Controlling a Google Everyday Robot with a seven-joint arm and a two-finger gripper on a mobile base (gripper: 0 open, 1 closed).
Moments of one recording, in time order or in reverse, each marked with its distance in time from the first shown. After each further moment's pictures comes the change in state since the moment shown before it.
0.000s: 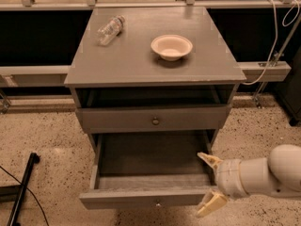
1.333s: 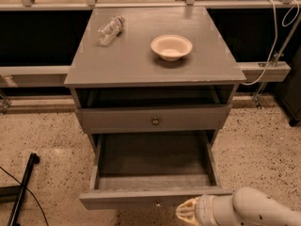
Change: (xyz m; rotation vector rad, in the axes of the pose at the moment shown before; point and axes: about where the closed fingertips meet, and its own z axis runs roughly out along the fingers) arm 0.105 0.053 0.139 -0.044 0.007 -0.144
